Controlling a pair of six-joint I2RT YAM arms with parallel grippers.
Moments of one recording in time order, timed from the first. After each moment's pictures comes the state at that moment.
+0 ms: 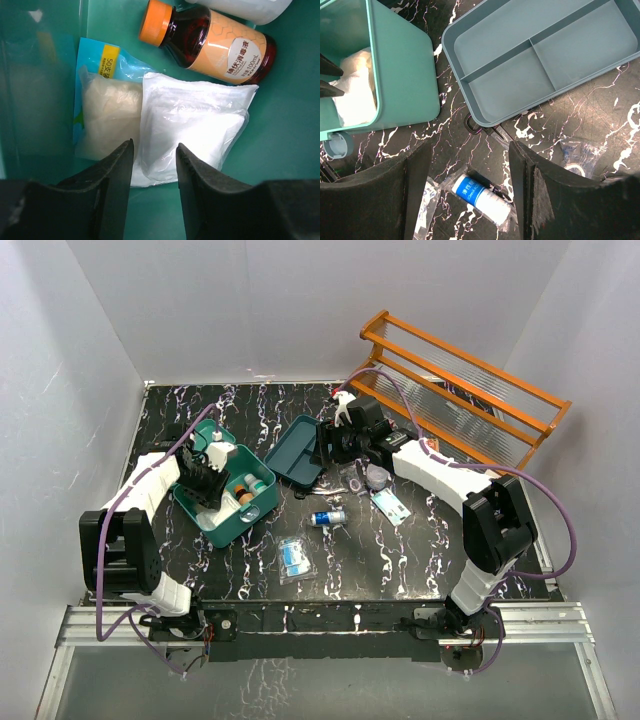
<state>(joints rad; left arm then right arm) 0.00 1.51 1.07 -0.88 0.31 0.56 0.56 1.71 1.32 -0.24 -0.28 0.29</state>
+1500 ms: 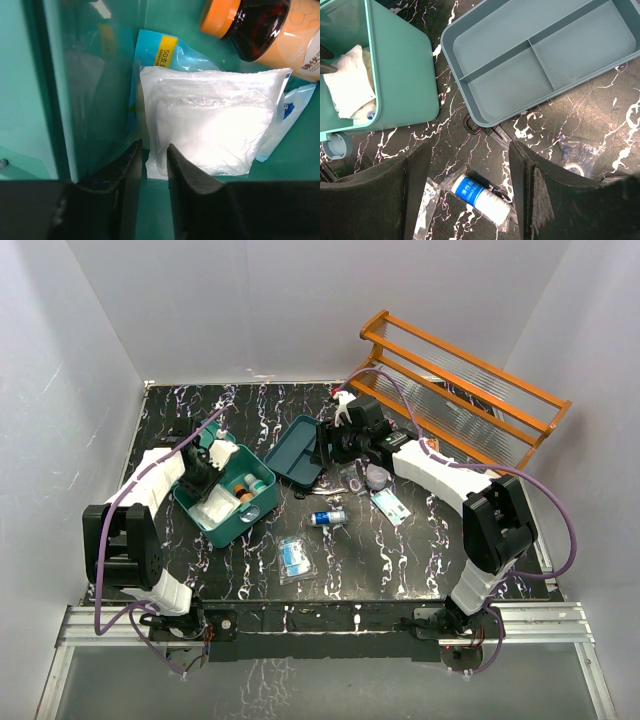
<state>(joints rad) -0.04 1.55 1.11 -0.86 0.07 0.65 0.56 1.71 1.32 -0.24 -0.27 0.29</state>
